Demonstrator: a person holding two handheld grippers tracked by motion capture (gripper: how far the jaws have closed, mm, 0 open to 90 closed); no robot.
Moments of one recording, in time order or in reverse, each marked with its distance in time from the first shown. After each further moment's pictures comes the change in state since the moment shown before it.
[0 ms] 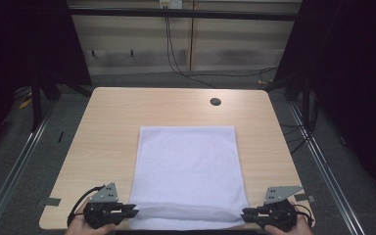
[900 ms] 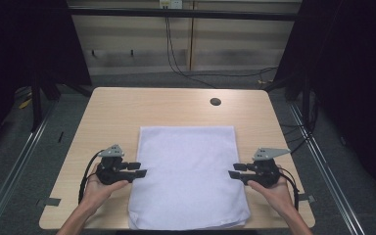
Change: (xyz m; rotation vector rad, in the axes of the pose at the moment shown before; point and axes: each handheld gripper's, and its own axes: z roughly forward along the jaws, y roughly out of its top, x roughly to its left) left arm 0.086 0.057 0.027 -0.118 0.127 -0.171; right arm -0.064 0.074 0.024 -0.174 -0.156 0.030
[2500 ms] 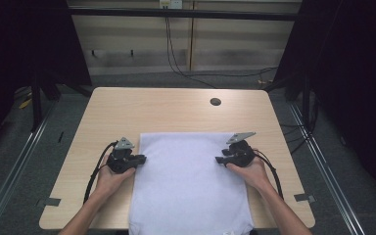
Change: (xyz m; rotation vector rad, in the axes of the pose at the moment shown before) left arm 0.025 0.000 0.042 0.051 0.162 0.018; right arm -0.043 0.022 0.086 0.175 -0.136 -0.042
